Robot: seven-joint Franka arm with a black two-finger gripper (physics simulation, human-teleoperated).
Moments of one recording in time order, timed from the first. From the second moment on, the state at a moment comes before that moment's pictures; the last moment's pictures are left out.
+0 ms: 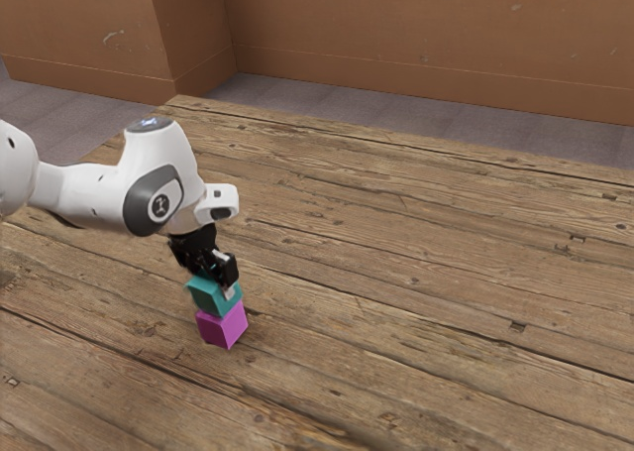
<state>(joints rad) -0.17 0.08 0.19 -2.25 -0.11 2.38 0.22</state>
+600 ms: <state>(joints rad) -0.17 0.04 0.19 -2.28 -0.12 2.34 0.18</state>
